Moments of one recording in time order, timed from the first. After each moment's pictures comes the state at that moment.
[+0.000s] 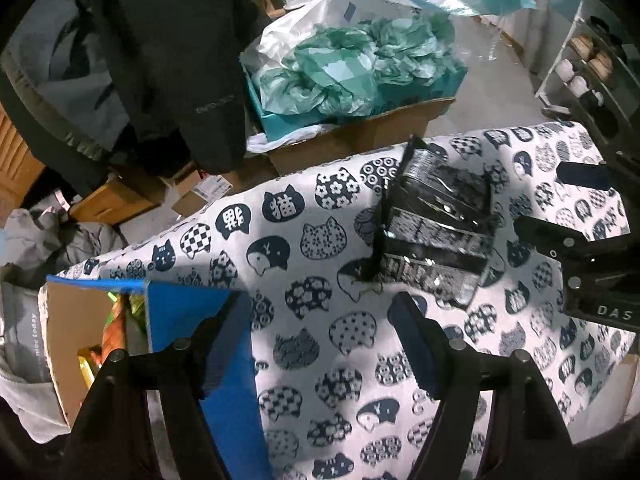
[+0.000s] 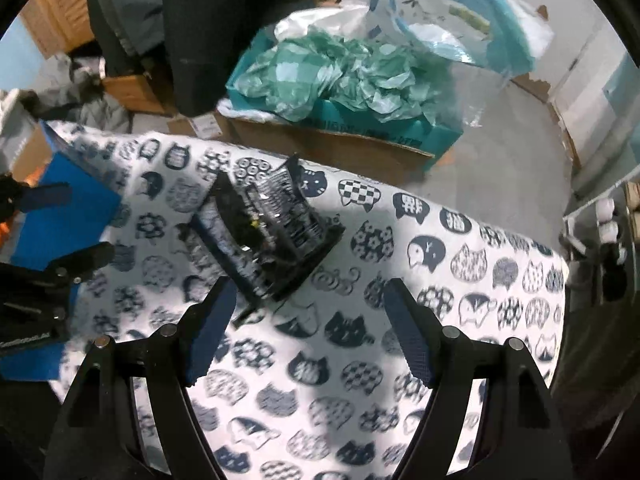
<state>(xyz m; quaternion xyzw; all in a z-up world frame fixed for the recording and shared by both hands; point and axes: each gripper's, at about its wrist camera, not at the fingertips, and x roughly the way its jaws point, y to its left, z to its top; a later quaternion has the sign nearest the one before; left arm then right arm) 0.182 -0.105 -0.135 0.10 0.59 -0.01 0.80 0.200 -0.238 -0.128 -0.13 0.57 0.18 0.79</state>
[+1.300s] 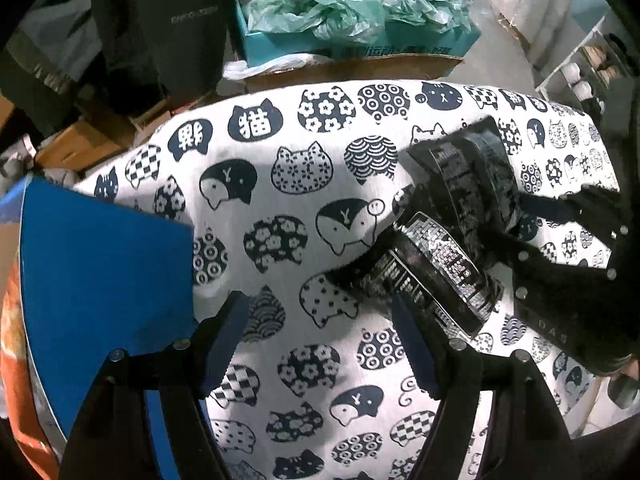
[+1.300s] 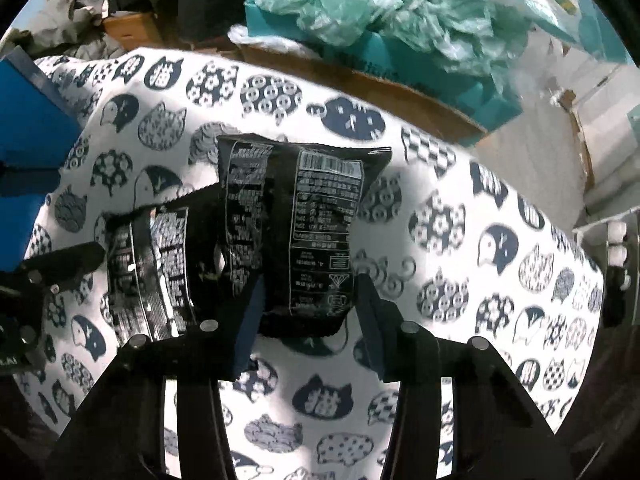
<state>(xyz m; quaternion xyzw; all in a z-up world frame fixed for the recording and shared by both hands) 0.169 -0.095 -0.193 0.02 0.65 -0.03 0.76 0.181 -0.208 -0.201 -0.18 0.60 0.20 0.75</state>
